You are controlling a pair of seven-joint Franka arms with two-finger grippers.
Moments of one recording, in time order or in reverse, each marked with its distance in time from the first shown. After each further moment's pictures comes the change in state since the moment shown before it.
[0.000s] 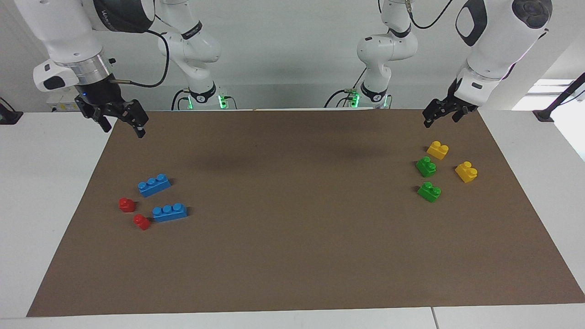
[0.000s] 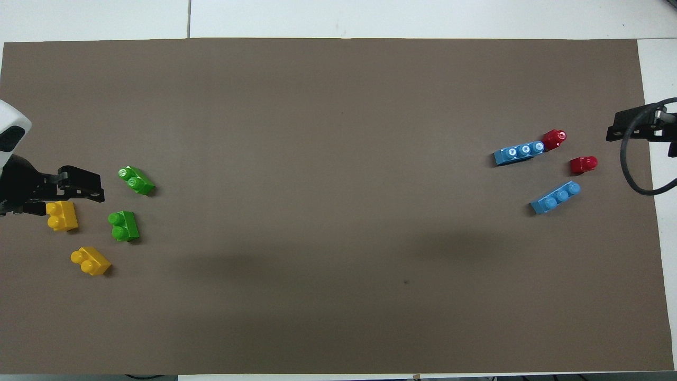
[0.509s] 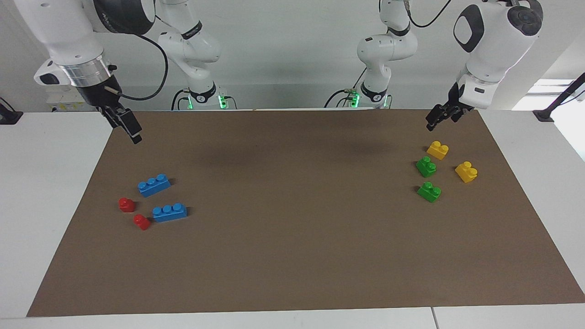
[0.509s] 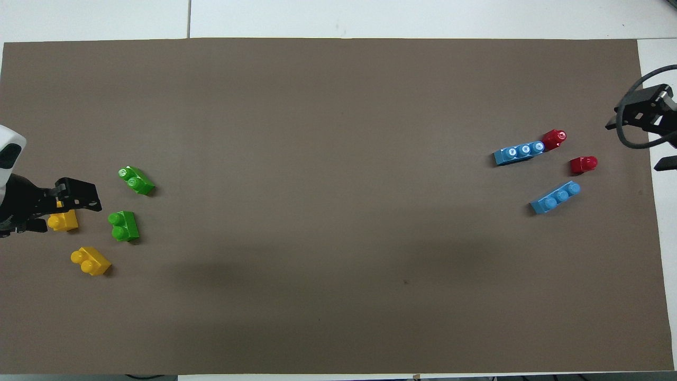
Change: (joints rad) left arm 0.041 -0.064 0.002 -0.150 0.000 0.098 -0.100; right arm 0.000 0.005 0.000 -0.011 0.025 -0.001 0.461
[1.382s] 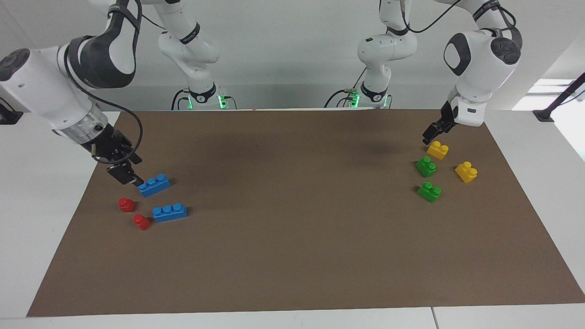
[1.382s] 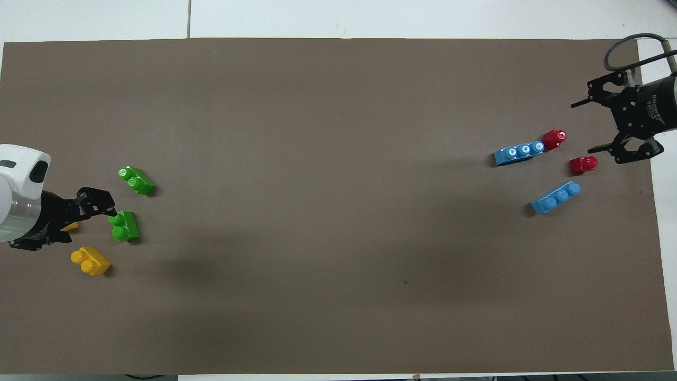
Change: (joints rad) left arm 0.031 -0.012 0.000 -0.206 0.000 0.208 -0.143; right arm -0.070 0.225 -0.004 0.002 0.207 0.158 0.304
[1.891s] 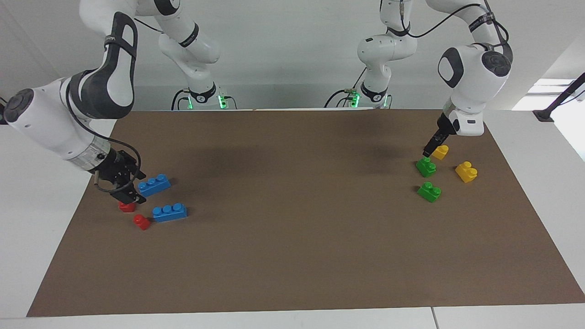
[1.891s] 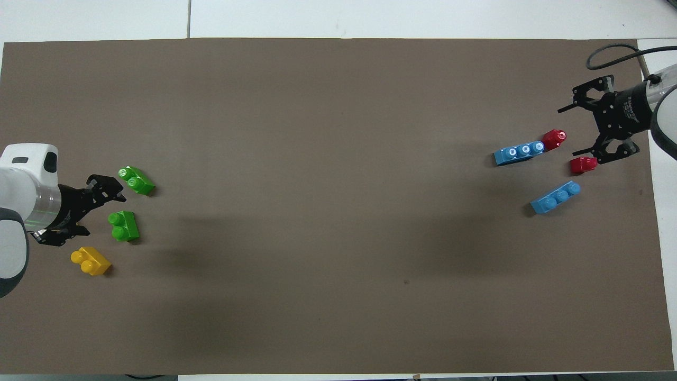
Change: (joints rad) left arm 0.000 0.064 -0.005 -0.043 0.000 0.156 -0.243; right arm -0.021 0.108 0.000 0.010 0.005 0.014 0.027
